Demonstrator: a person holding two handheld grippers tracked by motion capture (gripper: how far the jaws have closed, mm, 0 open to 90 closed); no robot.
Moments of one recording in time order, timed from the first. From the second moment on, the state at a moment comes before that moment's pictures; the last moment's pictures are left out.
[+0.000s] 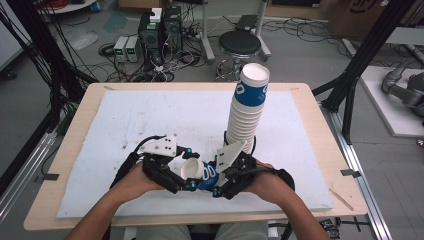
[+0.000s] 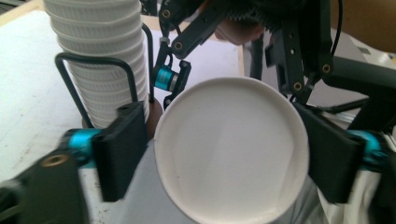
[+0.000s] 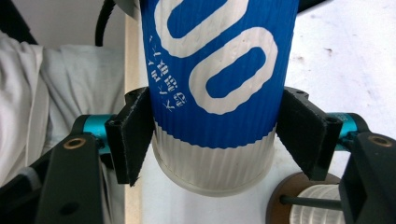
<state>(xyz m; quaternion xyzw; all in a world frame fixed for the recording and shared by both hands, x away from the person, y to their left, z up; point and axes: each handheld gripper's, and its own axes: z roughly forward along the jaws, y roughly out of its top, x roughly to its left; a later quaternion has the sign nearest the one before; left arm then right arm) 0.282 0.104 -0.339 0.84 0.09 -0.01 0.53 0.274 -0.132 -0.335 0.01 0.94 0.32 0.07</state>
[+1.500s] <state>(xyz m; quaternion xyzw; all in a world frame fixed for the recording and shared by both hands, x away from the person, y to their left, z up) 0.283 0.133 -0.367 0.74 0.10 0.00 0.66 0.266 -0.198 -0.375 0.15 0.80 0.58 0.04</state>
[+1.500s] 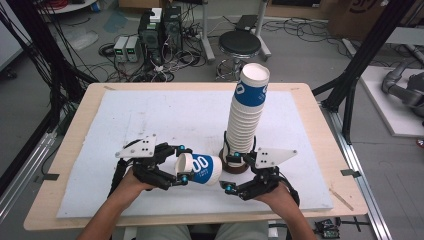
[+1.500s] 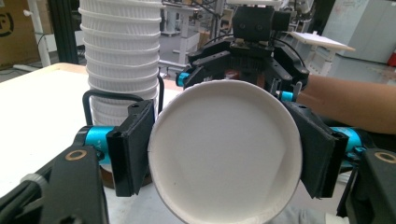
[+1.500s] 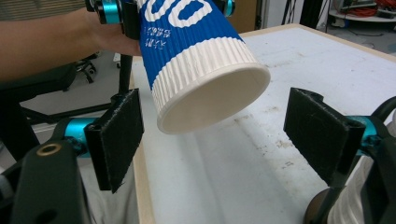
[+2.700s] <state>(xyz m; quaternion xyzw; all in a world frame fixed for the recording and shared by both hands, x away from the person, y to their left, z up) 0.279 0.121 -0.371 0.71 0.06 -0.04 0.70 0.267 -0.186 -0.386 0.12 0.78 0.62 -0.03</state>
